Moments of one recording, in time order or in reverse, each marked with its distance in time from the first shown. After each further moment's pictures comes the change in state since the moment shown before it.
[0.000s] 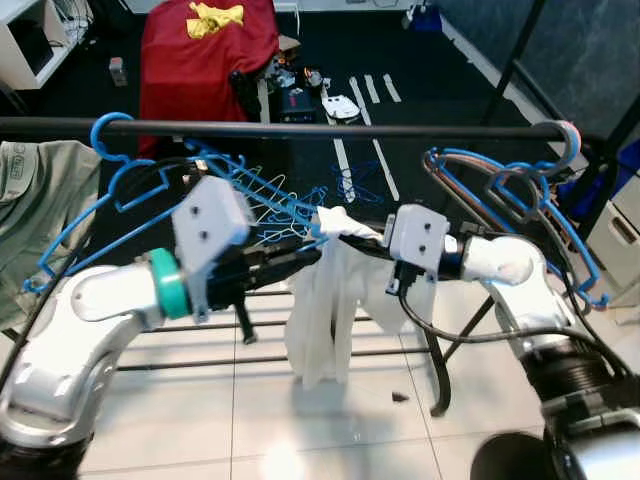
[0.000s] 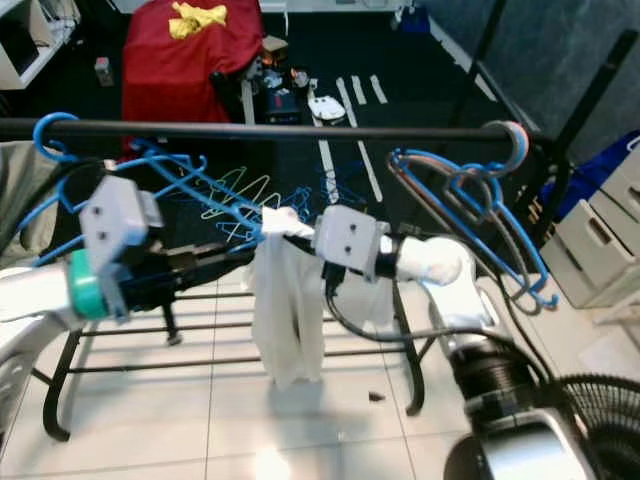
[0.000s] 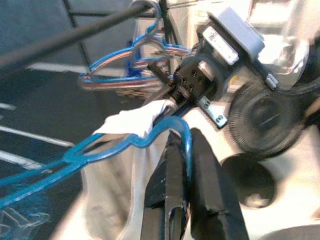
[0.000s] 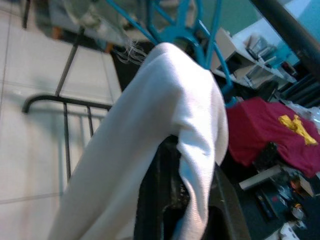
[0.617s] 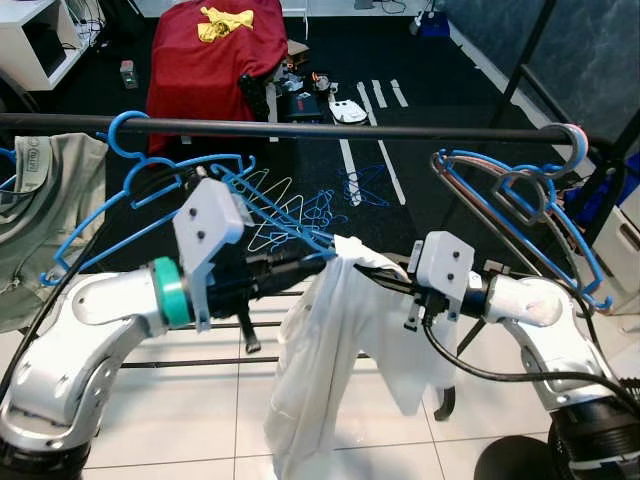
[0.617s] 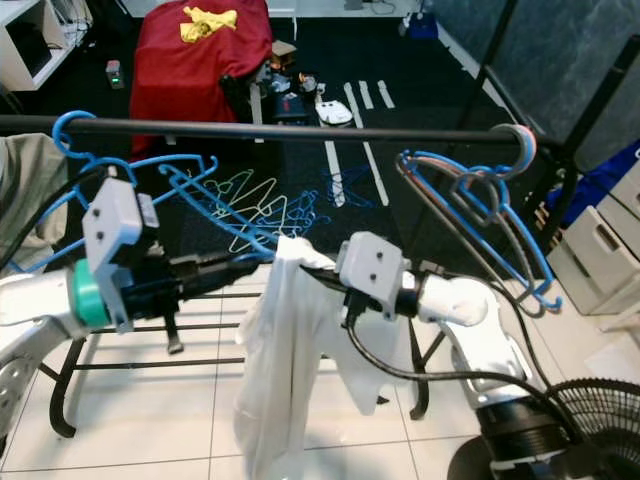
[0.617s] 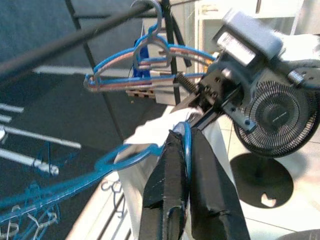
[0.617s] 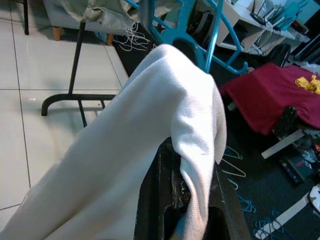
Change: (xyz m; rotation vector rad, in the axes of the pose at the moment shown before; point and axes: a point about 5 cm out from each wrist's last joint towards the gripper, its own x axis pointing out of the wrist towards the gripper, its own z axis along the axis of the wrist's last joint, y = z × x) left arm 0.022 0.000 0.002 0.145 0.015 0.085; right arm -0.028 0.015 -0.011 0.144 0.101 -0.059
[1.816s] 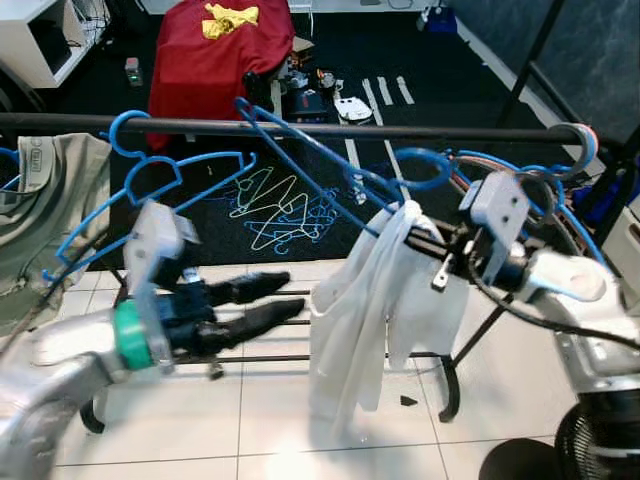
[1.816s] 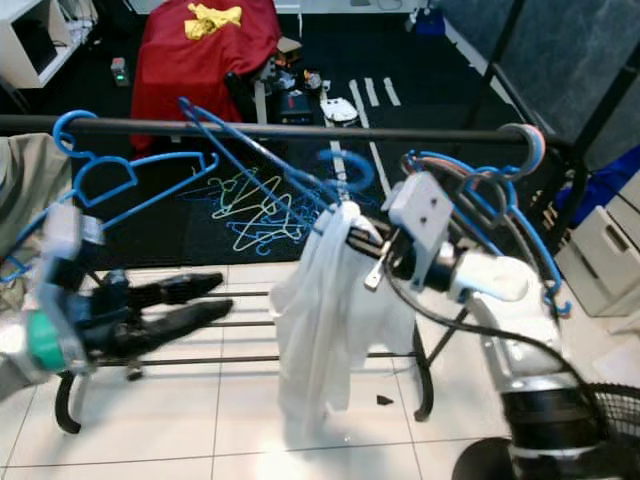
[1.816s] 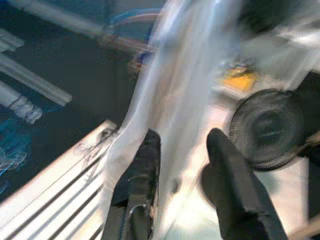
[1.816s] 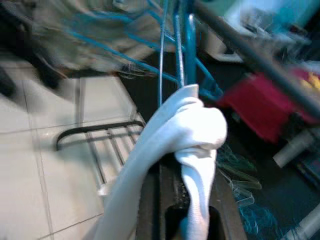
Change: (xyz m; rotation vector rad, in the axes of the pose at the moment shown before) left arm -0.007 -0.017 -0.051 -0.330 0.101 0.104; right arm -0.028 -0.041 0.057 0.098 -0.121 0.031
